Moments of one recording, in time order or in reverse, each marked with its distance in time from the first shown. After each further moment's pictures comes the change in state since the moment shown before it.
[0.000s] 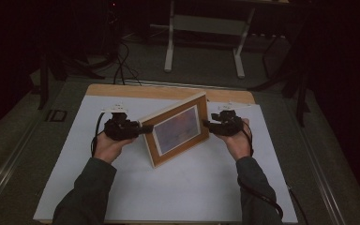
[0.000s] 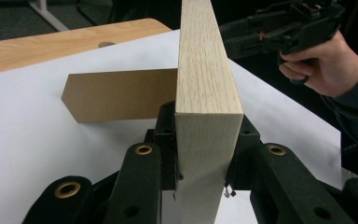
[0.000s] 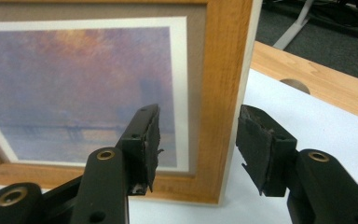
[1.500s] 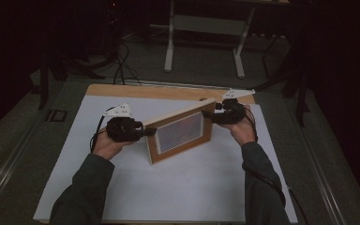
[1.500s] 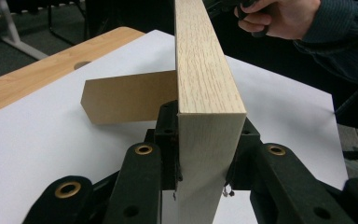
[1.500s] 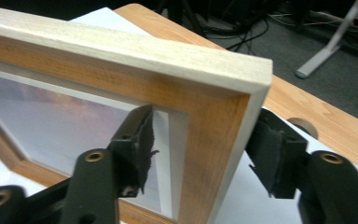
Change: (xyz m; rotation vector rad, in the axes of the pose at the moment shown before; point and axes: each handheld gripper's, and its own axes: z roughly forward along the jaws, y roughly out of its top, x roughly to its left) left arm -0.011 0.005 0.002 0.015 -0.073 0.226; right arm -0.025 0.030 0.001 -0.029 0.148 -0.100
